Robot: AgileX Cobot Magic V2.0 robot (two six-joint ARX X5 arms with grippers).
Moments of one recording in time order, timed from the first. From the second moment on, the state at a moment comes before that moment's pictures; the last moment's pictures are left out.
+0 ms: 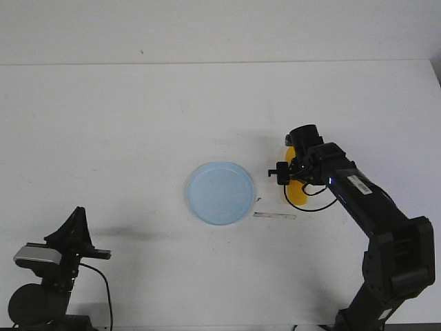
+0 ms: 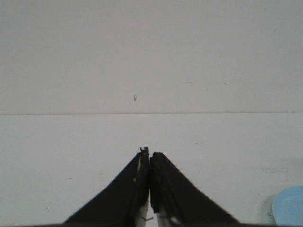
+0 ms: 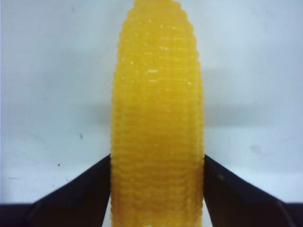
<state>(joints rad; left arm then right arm) -0.05 0.07 0.29 0.01 0.05 -0.04 0.21 1.77 1.33 -0.79 0.02 0.28</state>
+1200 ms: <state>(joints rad) -0.05 0.07 0.29 0.01 0.05 -0.04 0.64 1.81 1.41 -0.62 -0.21 0.10</state>
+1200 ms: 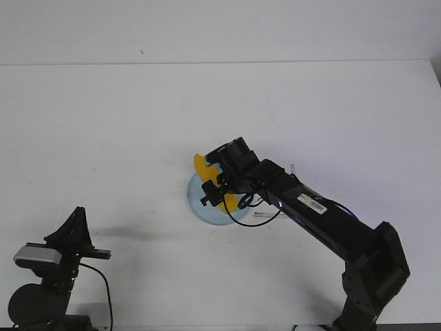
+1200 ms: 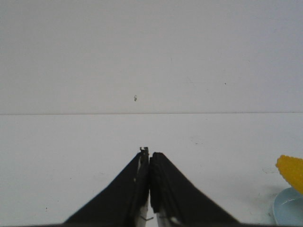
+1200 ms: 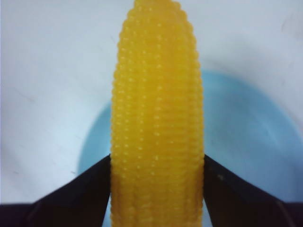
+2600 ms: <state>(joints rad) -0.05 0.07 0.29 0.01 0.05 -0.04 0.59 1.72 1.45 -0.62 -0.18 0.05</state>
